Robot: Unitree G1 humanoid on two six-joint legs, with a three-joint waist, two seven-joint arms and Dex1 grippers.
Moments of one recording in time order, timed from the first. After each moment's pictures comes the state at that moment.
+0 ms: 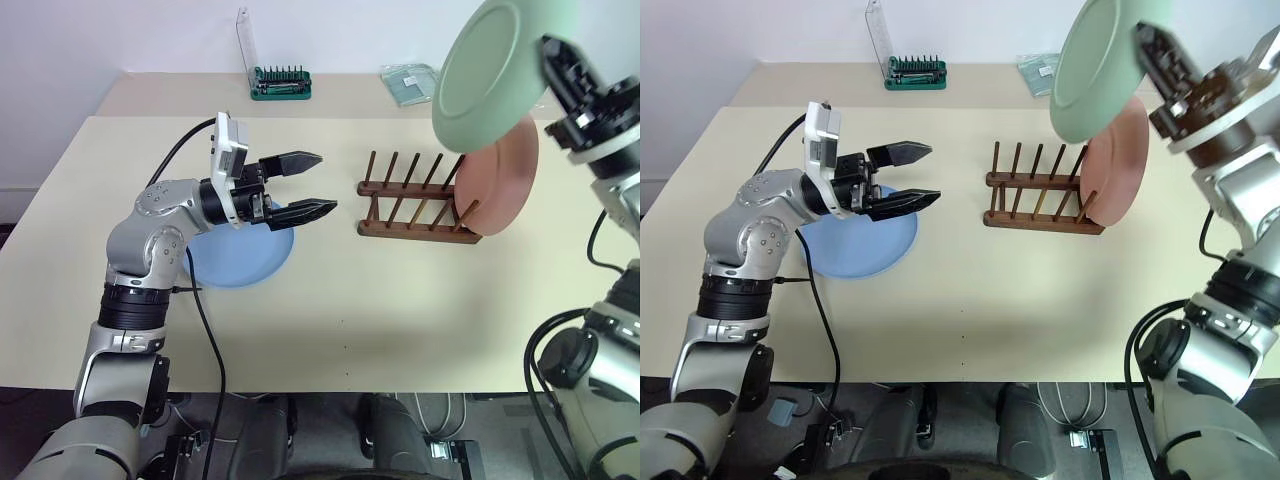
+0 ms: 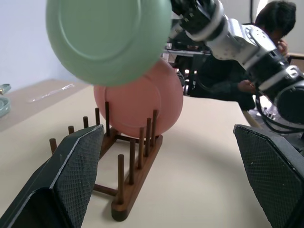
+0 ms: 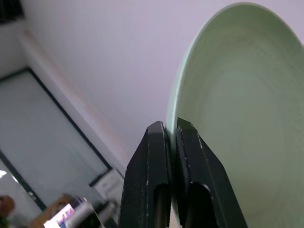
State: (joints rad) left arm -0.72 0.47 0.01 0.05 -0.60 0.45 -1.13; right arm -0.73 -0.57 -0.65 0.10 1.40 1.03 0.38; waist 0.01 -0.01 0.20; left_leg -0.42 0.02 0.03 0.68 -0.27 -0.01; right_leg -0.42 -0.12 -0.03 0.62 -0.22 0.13
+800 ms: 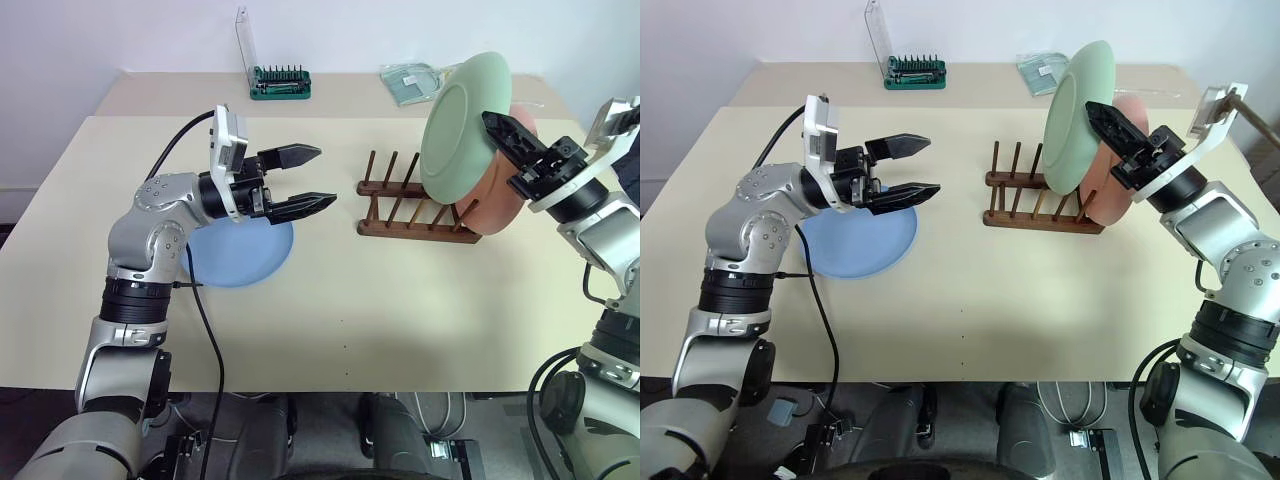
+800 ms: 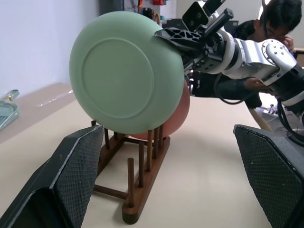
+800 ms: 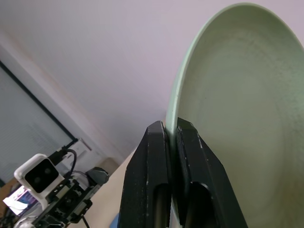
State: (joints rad) left arm -0.75 0.47 0.01 0.07 -0.59 0.43 -1.14; right arm -0.58 -0.58 -0.54 -0.06 1.34 0.95 0.34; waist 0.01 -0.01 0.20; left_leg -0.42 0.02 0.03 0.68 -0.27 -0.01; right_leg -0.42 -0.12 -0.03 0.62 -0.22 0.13
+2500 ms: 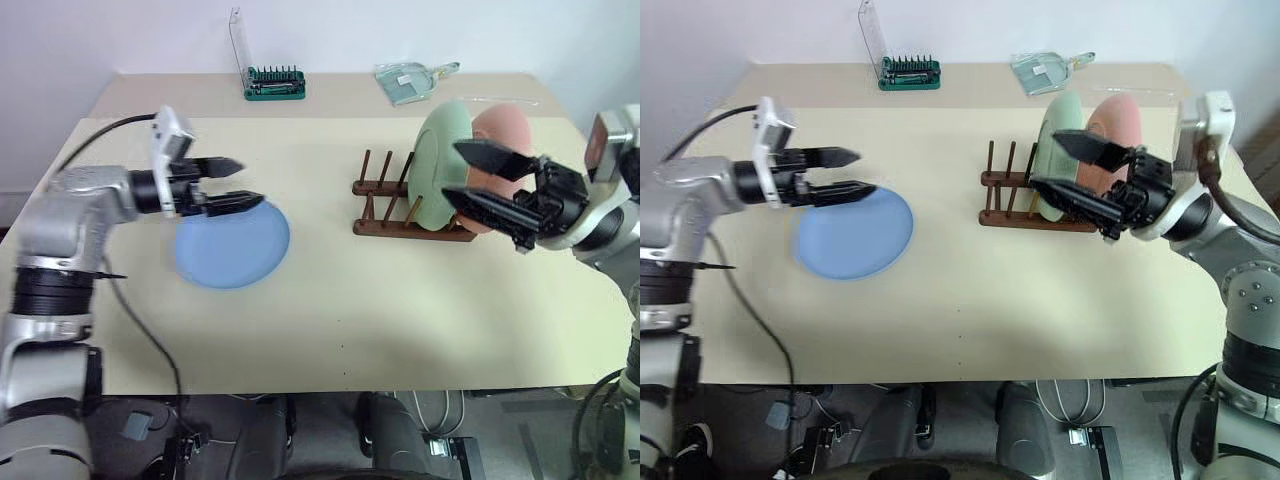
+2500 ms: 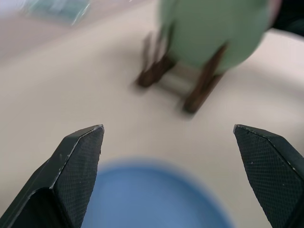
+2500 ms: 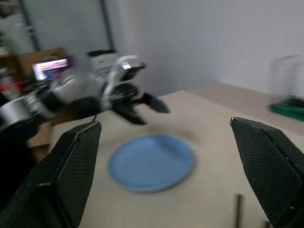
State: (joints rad) left arm -0.82 0.89 0.00 0.26 -0.48 0.77 -1.13; right arm -0.42 -0.78 -0.35 -0.33 1.07 0.72 0.93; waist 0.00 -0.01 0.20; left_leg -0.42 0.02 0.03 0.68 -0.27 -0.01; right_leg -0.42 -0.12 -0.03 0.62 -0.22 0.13
